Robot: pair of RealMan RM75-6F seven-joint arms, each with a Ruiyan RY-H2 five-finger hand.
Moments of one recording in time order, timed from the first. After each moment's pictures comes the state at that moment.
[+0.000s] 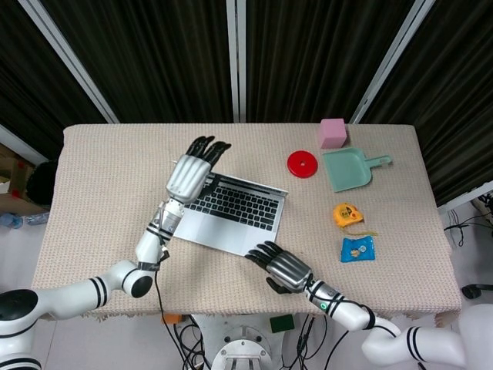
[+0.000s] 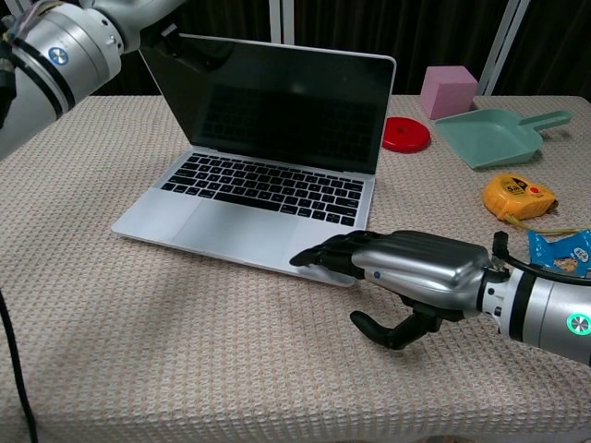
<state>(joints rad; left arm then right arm) -0.81 -1.69 -0.42 -1.31 1.31 1.05 0.26 0.63 -1.63 -0.03 -1.50 -1.57 0.86 -0.10</state>
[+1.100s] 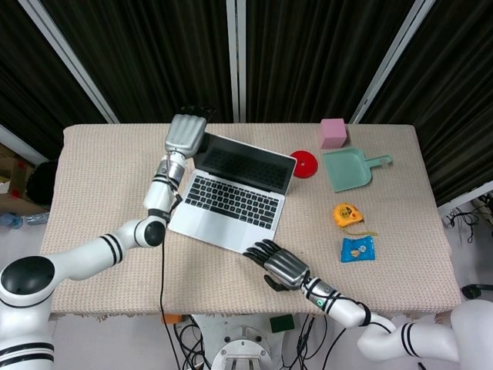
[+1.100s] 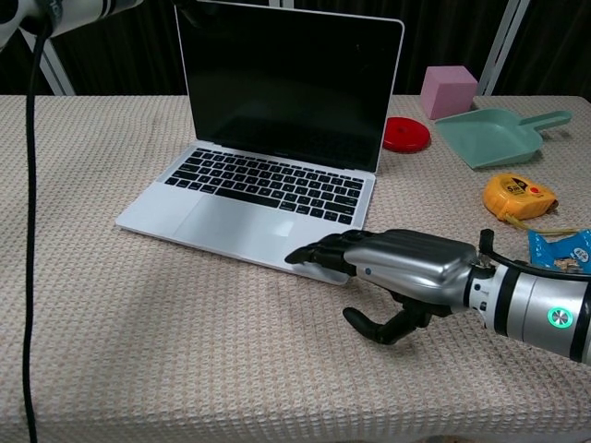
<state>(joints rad) -1.11 -1.63 -0.47 -1.09 0.70 0.79 0.57 0.66 -1.65 -0.03 -1.48 -1.54 0.86 -0.09</state>
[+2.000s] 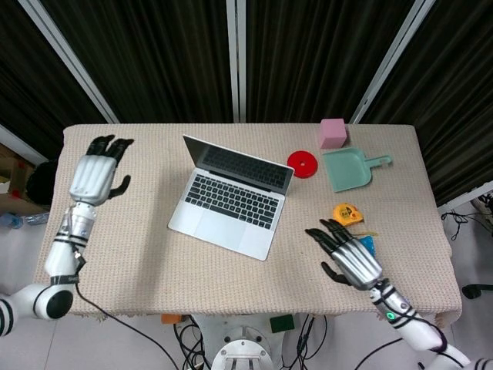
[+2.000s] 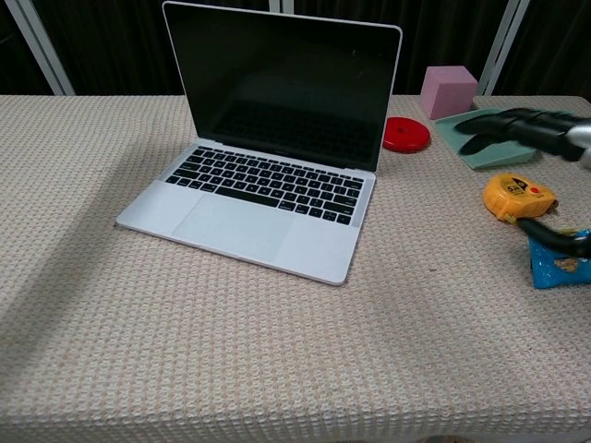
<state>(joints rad) -0.58 -1.17 -0.18 -1.67 1.10 1.23 0.29 0.41 -1.27 -0.14 -1.60 -1.72 1.40 -0.01</state>
